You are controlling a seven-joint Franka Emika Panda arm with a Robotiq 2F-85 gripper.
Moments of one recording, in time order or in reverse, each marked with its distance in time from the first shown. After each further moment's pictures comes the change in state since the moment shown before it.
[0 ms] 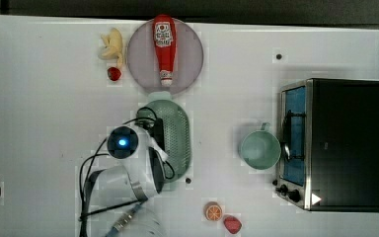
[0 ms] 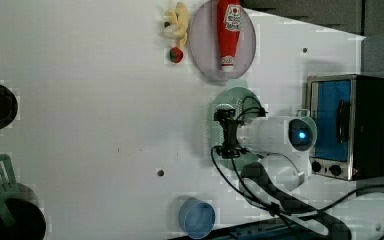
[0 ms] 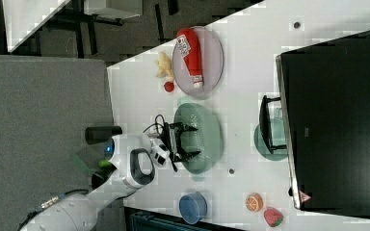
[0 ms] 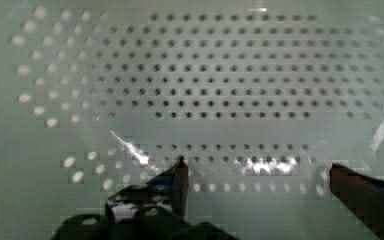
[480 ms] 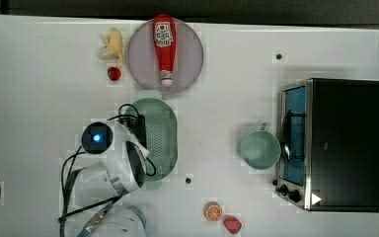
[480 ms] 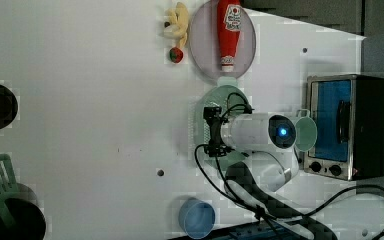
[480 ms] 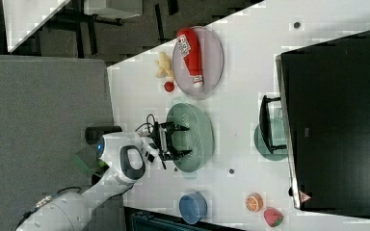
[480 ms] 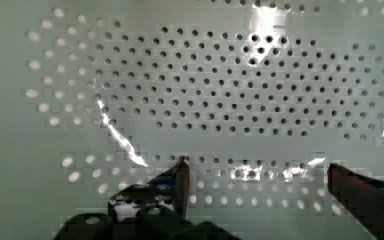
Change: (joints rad) arm 0.110 0.037 -0.015 0.090 0.004 -0.071 0.075
